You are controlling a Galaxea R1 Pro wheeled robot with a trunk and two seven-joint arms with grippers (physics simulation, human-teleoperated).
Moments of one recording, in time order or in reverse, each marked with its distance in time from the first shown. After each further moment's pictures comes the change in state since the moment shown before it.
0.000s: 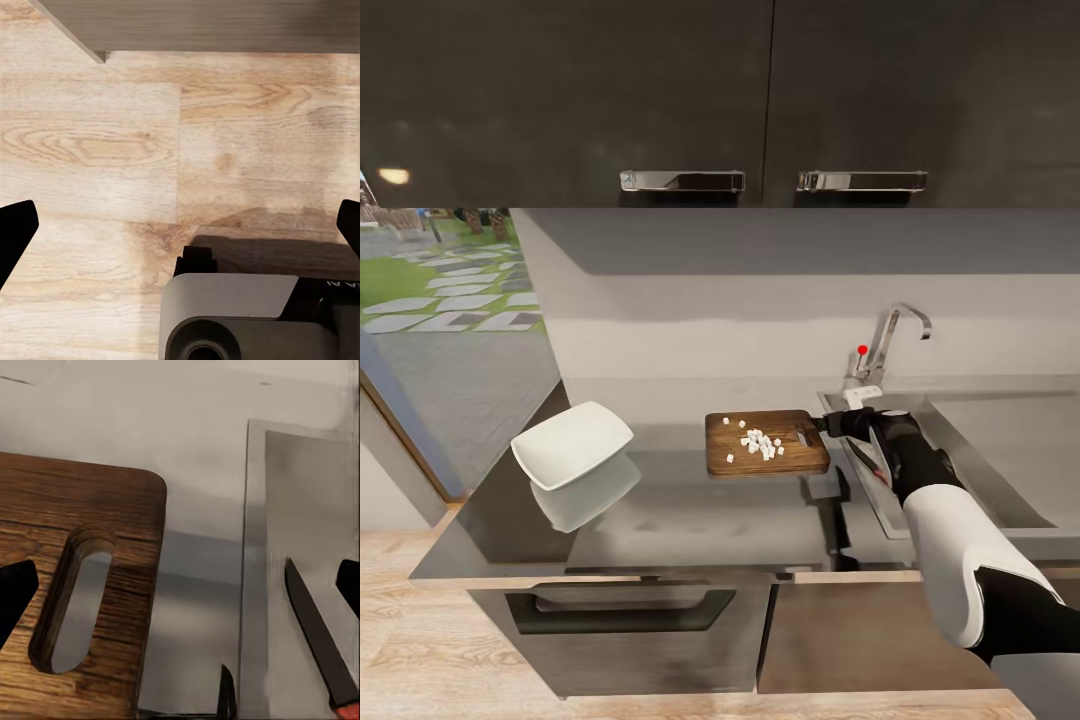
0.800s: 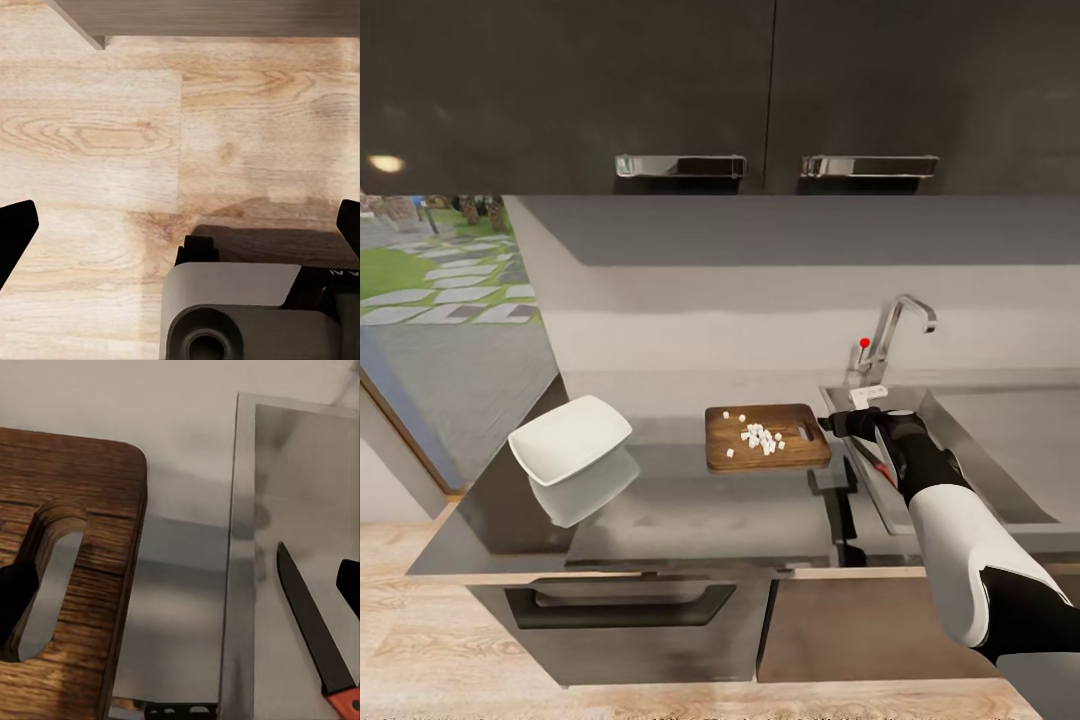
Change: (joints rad) left arm 0.000 0.001 0.000 0.000 0.000 0.000 0.000; right arm 0.000 -0.018 0.001 -0.001 -0.002 0.001 0.001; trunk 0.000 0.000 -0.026
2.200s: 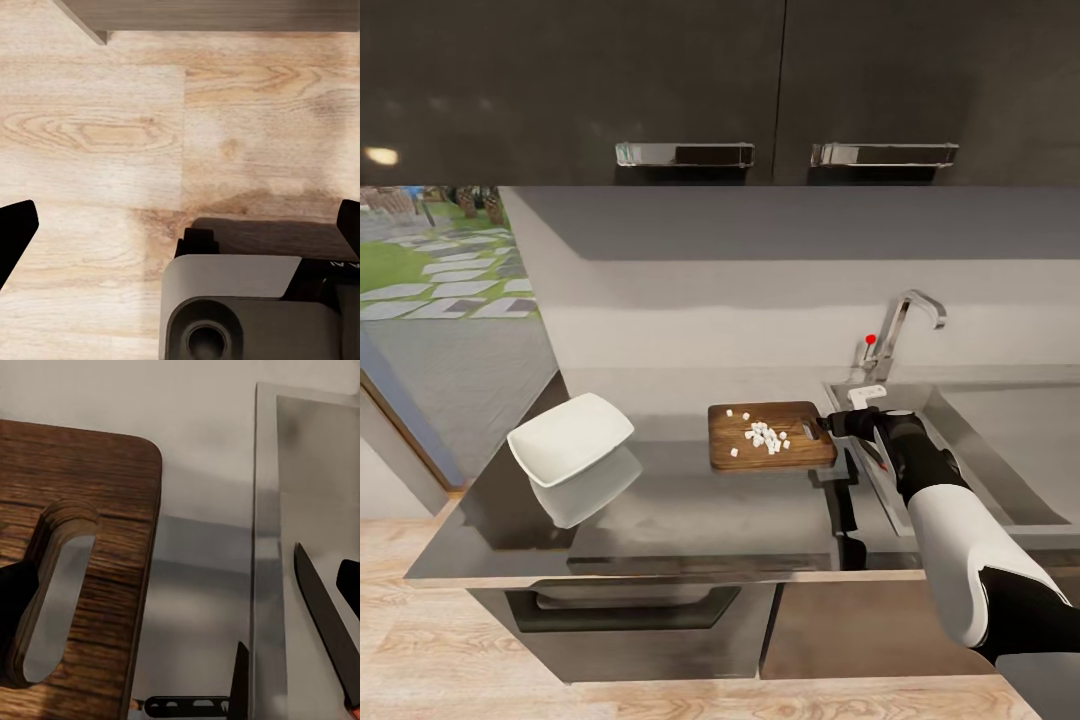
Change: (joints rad) left arm 0.000 -0.001 0.000 0.000 0.000 0.000 0.000; right arm 0.000 0.003 0.003 0.000 0.000 -0.003 0.000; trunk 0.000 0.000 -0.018
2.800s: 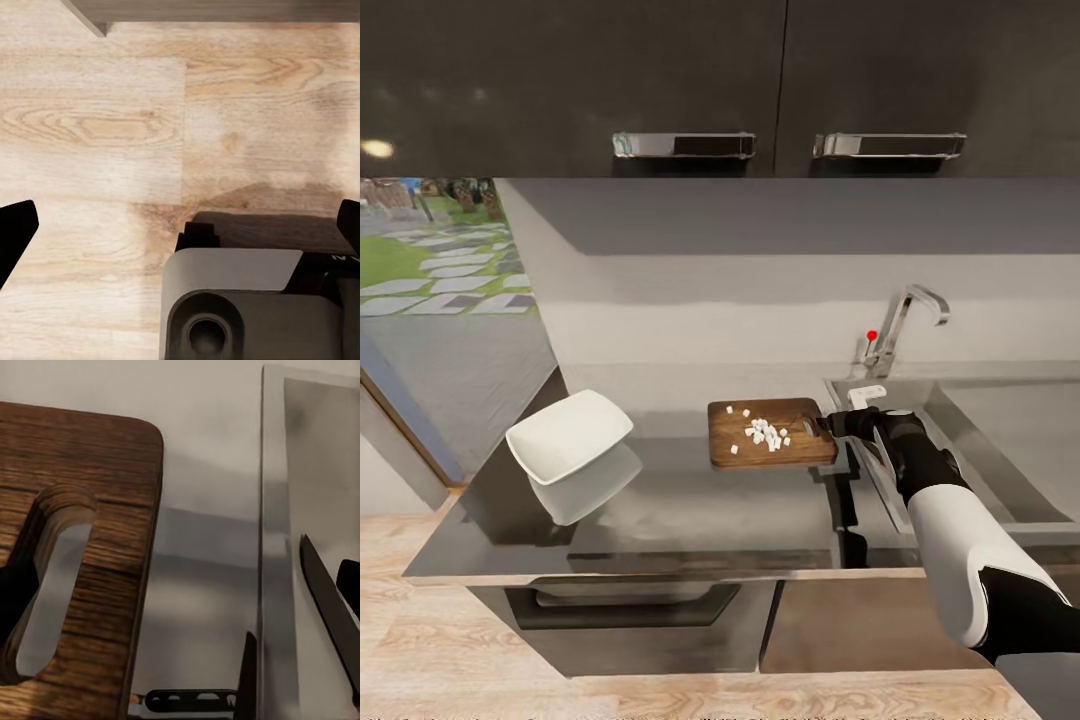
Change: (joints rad) left arm 0.000 0.001 0.000 0.000 0.000 0.000 0.000; right arm 0.000 0.000 0.000 0.000 0.000 0.002 0.001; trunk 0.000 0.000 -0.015
